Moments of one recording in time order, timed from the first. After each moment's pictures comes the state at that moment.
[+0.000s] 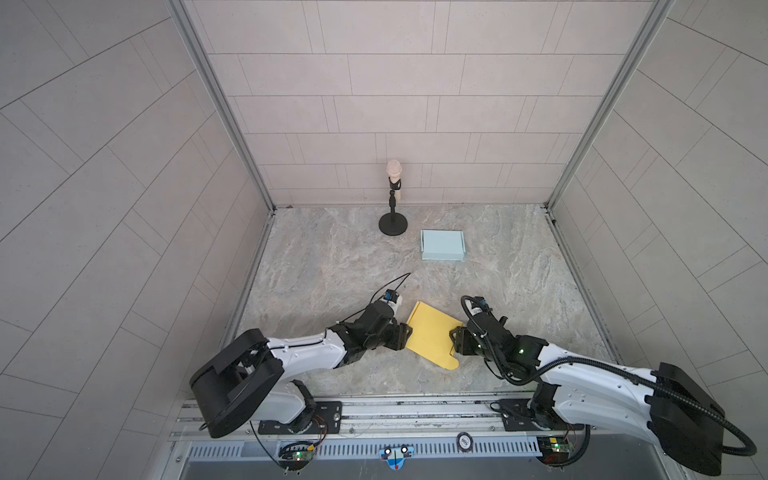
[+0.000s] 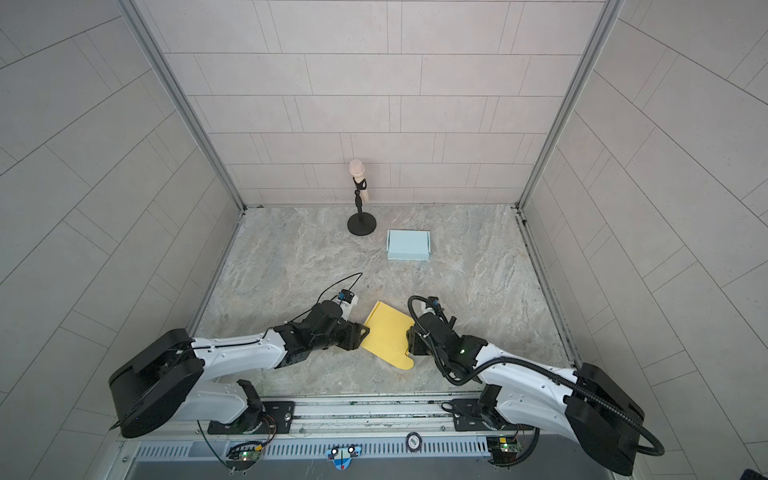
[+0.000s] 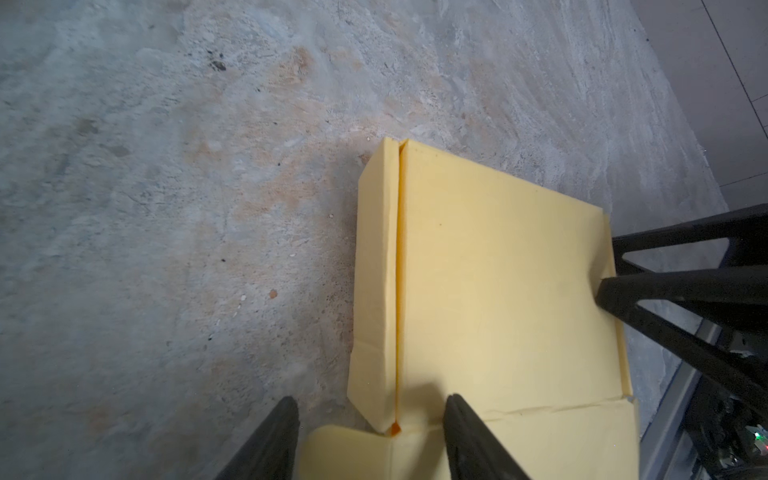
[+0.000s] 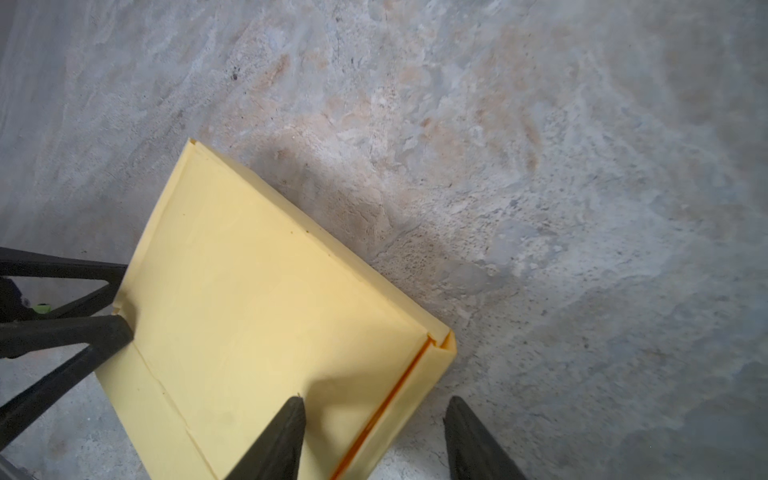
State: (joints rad) left arm -0.85 1.36 0.45 0.15 0.07 -0.52; right arm 0.83 1.04 0.36 -0.18 0.18 0.81
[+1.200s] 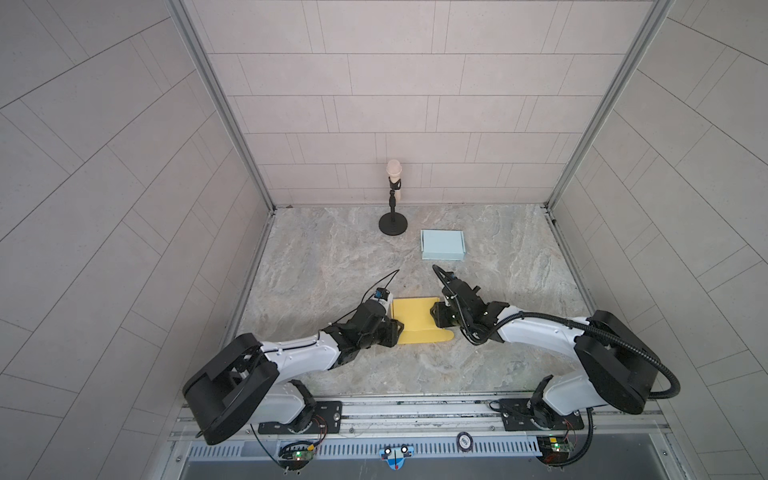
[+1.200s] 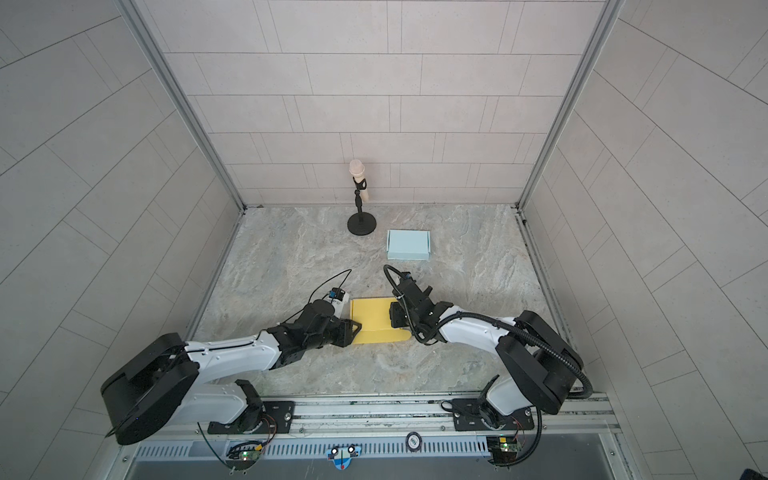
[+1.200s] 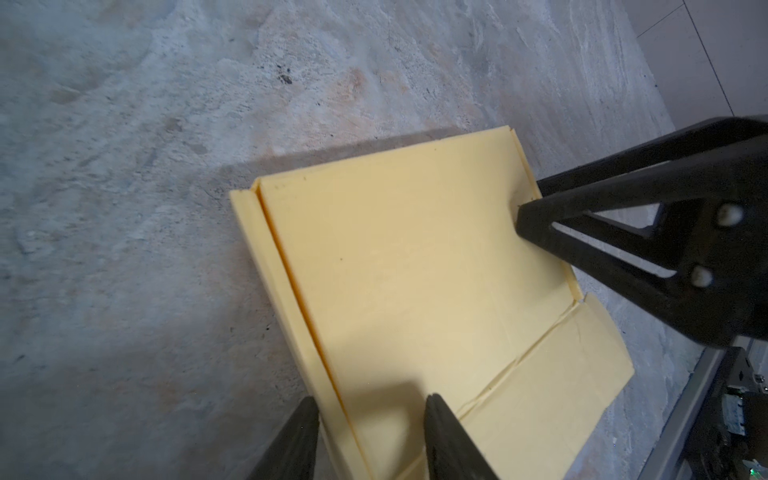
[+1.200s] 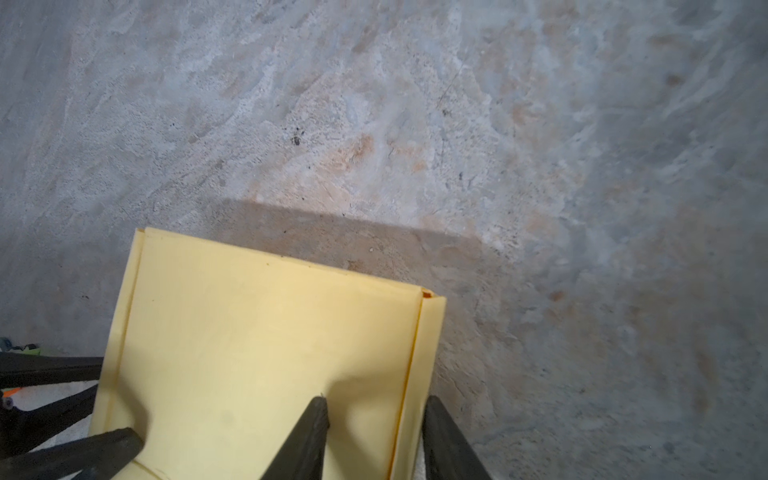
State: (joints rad) left arm -0.79 1.32 0.40 0.18 0.07 -0.56; right arm 0.72 1.47 0.68 -0.09 0.05 0.60
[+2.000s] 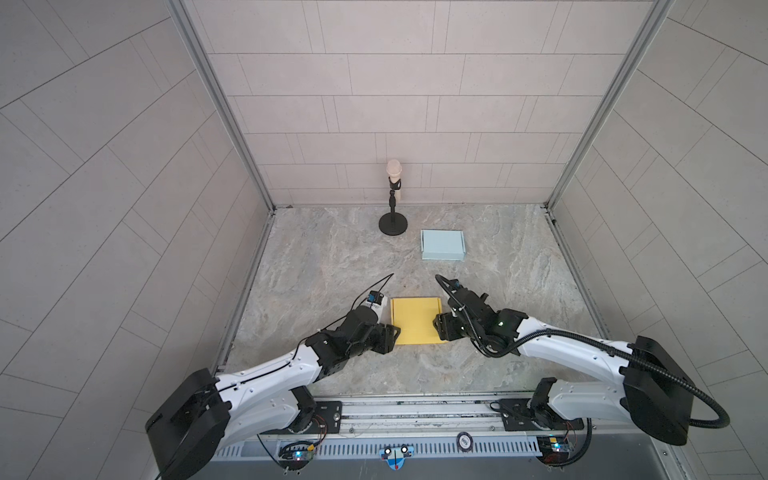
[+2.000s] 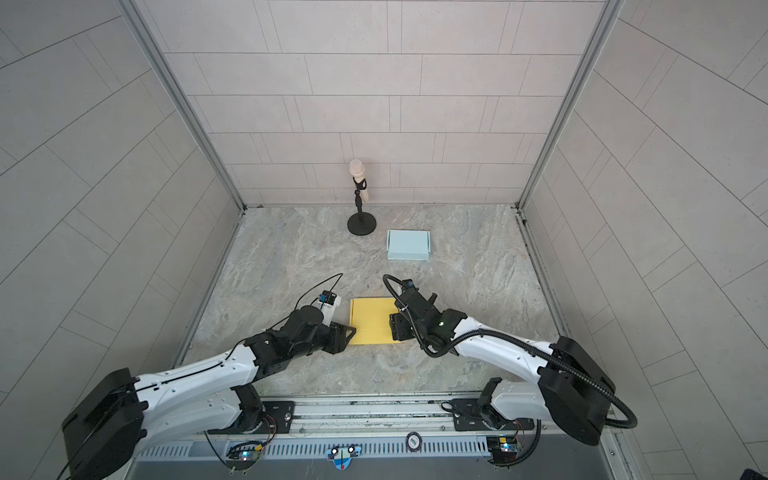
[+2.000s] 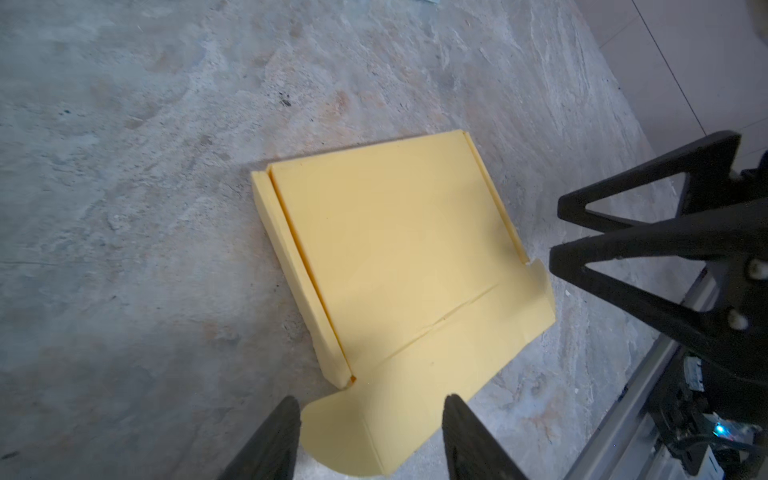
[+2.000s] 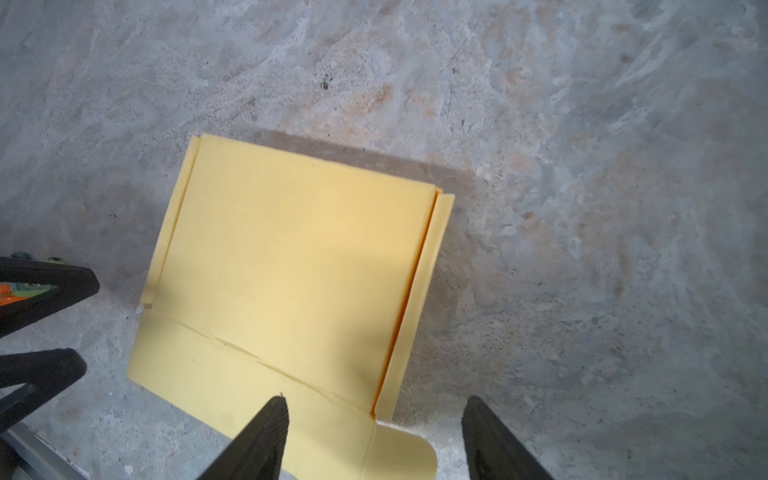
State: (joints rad) left arm -0.85 1.04 0.38 -0.05 0.00 -0.55; right arm 0.82 1.24 0.66 -0.35 0.11 0.59
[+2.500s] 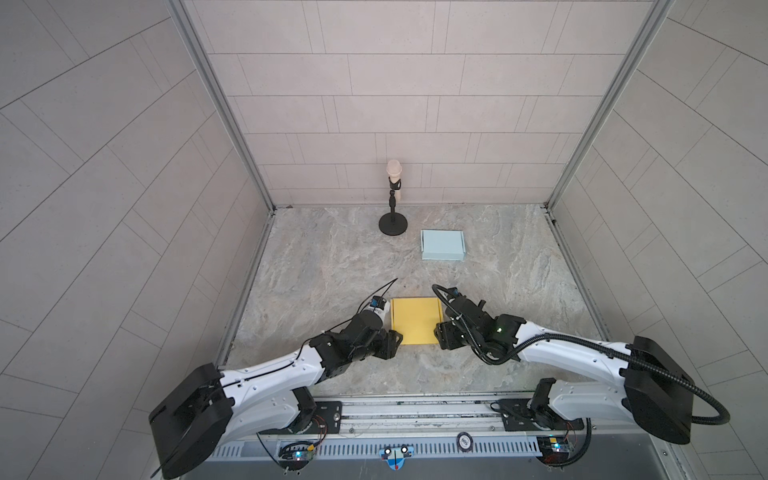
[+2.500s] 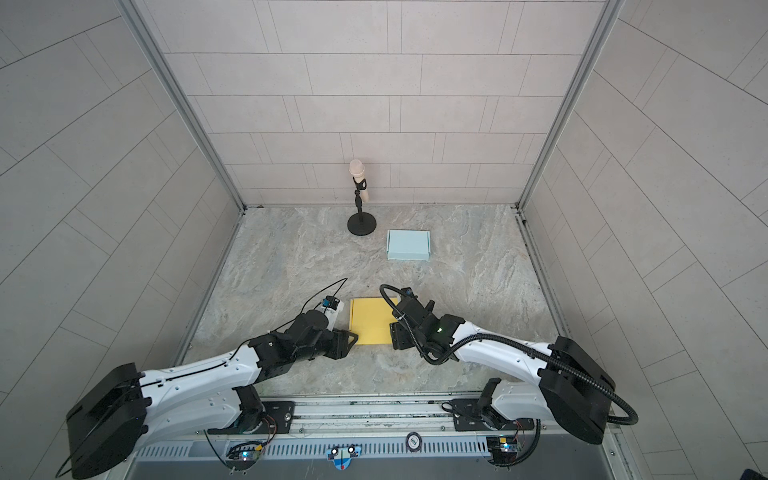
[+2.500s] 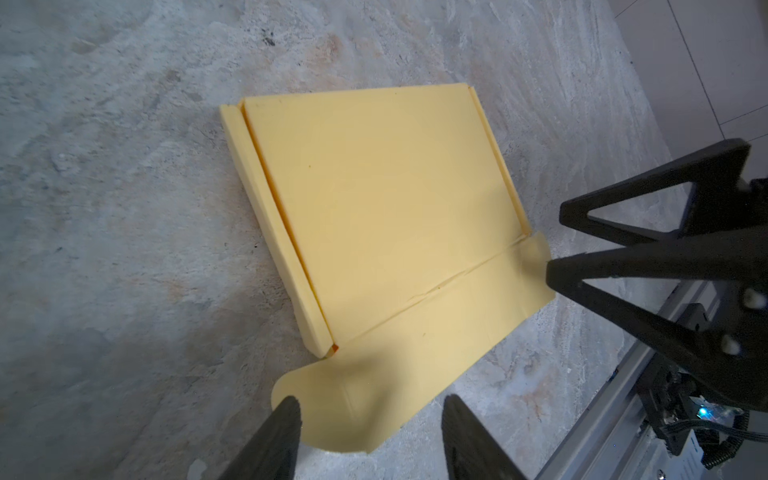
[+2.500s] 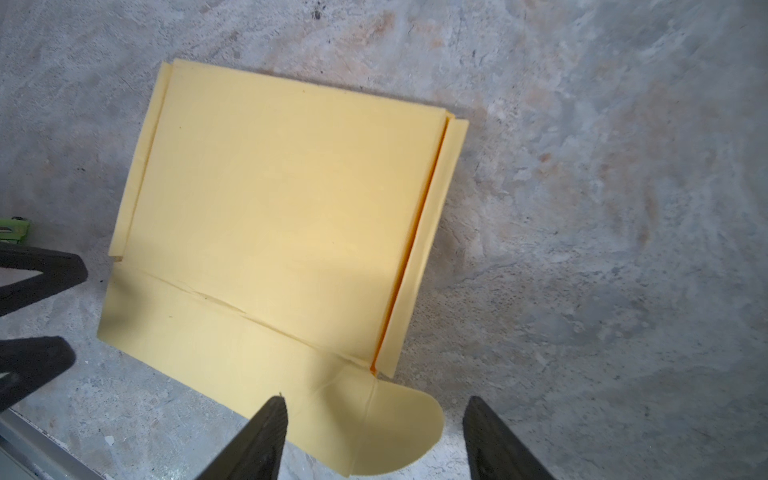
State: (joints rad) left arm -0.89 1.08 0.38 -0.06 0.01 -0.63; right arm 0.87 1.24 0.63 -0.38 0.12 0.62
